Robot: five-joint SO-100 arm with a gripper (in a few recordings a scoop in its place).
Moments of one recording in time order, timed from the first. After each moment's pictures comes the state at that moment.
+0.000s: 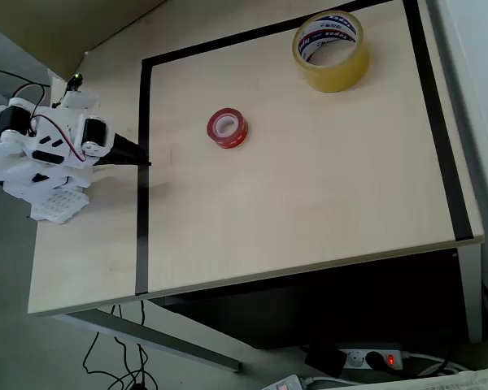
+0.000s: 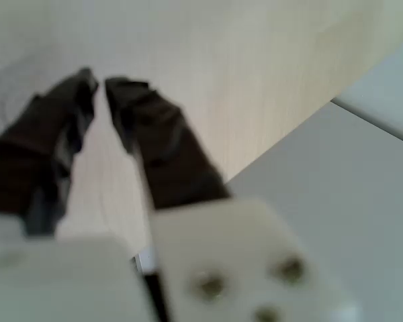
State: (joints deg) arm 2.0 191.5 173.0 69.4 -1.0
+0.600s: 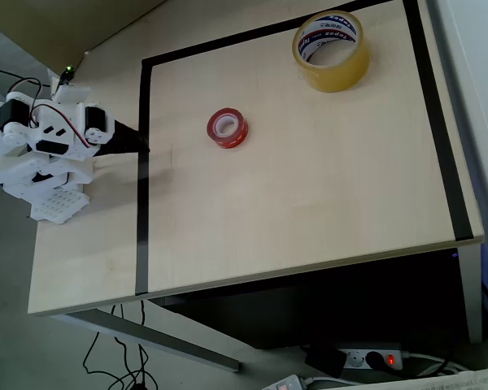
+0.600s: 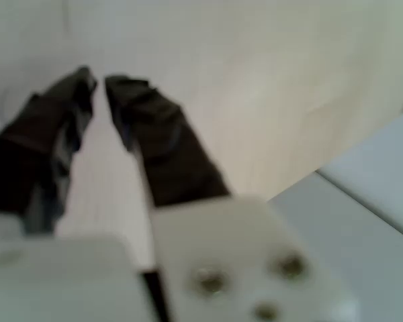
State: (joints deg) arm -7.0 185.7 169.3 70.1 -1.1
